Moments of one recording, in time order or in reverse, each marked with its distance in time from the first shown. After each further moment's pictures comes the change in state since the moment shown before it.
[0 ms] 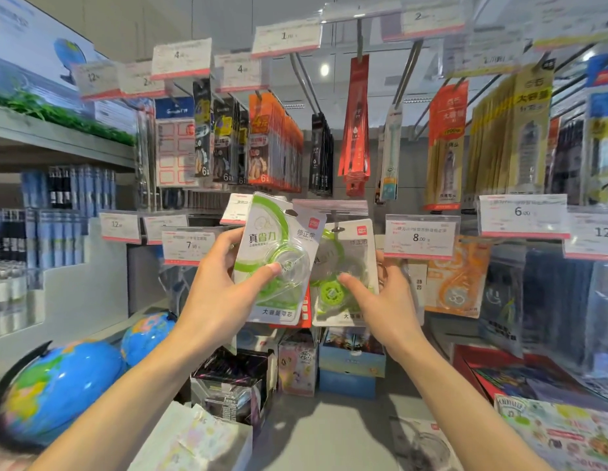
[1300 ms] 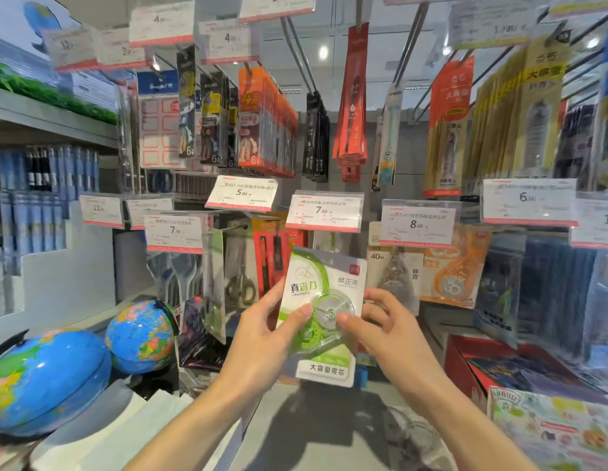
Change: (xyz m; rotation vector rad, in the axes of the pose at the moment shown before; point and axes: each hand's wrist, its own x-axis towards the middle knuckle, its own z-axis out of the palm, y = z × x) left_hand -0.048 -0.037 0.064 -0.284 -0.180 -0.177; right_hand -0.052 0.012 -0.022 0.272 -0.262 0.177
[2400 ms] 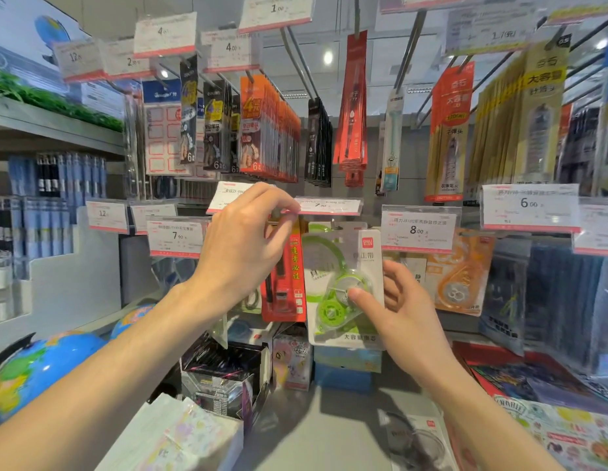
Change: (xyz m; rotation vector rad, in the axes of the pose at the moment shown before) left_hand 0.073 0.087 -0.028 0.895 0.223 0.733; right_hand 0.016 -0.023 -0.010 -0.201 0.102 -0.263
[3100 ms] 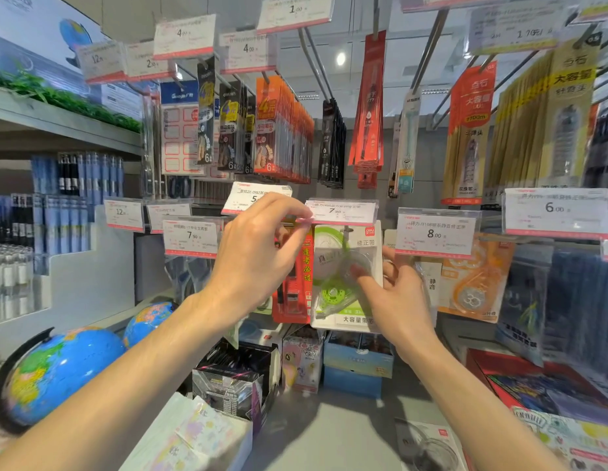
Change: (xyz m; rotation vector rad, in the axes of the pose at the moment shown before) left_hand -0.010 0.002 -0.001 -0.053 0.007 -0.054; right_hand 0.043 0.019 0.025 -0.033 0.118 0.097
